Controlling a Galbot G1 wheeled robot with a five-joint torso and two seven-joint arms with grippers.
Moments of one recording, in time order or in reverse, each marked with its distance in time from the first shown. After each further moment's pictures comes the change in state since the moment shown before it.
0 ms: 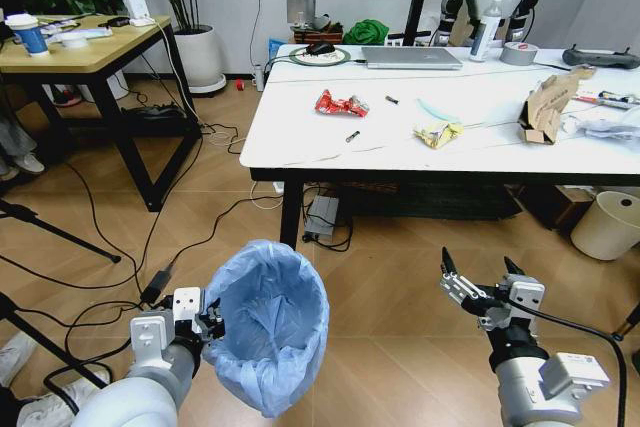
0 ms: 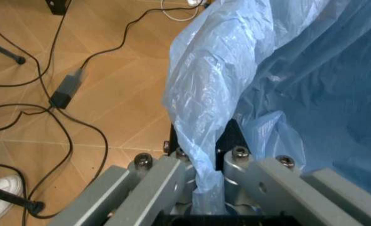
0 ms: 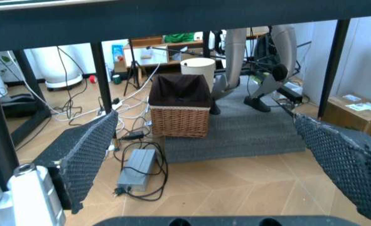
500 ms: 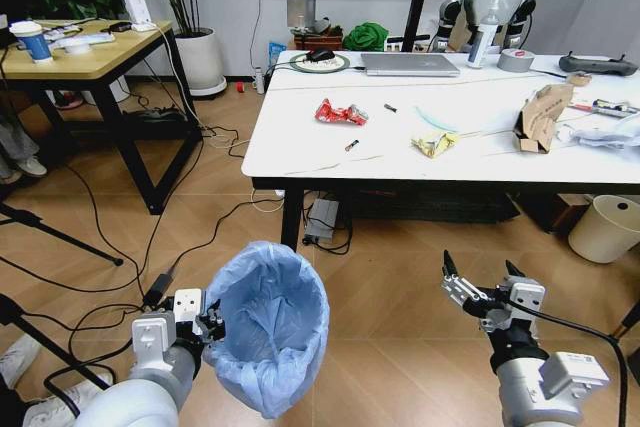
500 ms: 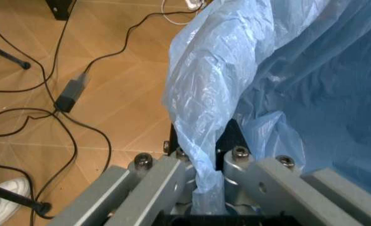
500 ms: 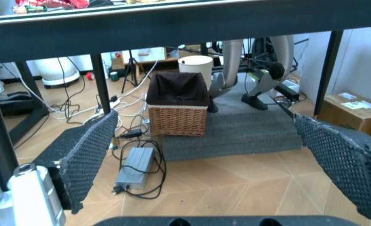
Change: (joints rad) left arm 0.007 -0.001 0.007 0.000 0.021 0.000 0.006; right arm 0.000 -0.009 0.004 -0.001 0.010 -0.025 0.018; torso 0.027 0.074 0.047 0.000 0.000
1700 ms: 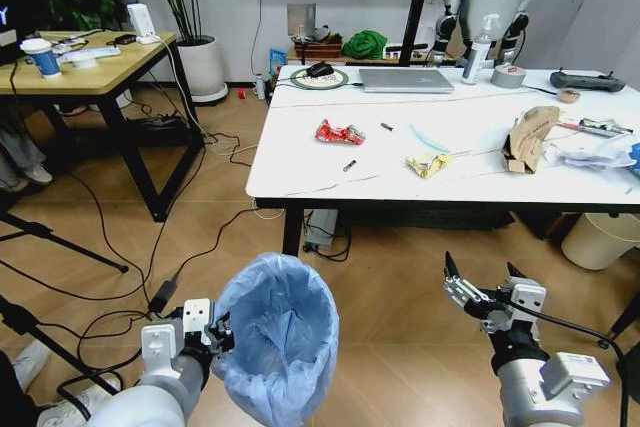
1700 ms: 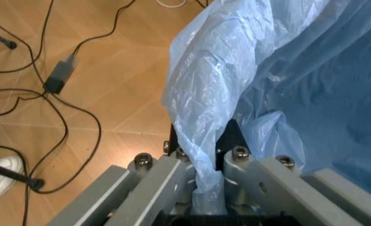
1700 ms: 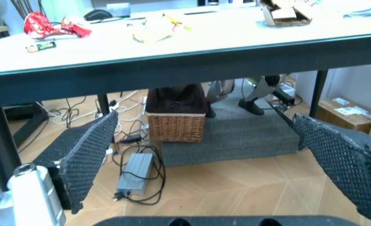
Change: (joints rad) left arm 0.017 0.002 0.054 0.000 -0.080 0.000 -0.067; right arm -0.005 0.013 0.004 0.000 -0.005 -0.002 -0.001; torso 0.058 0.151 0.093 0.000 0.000
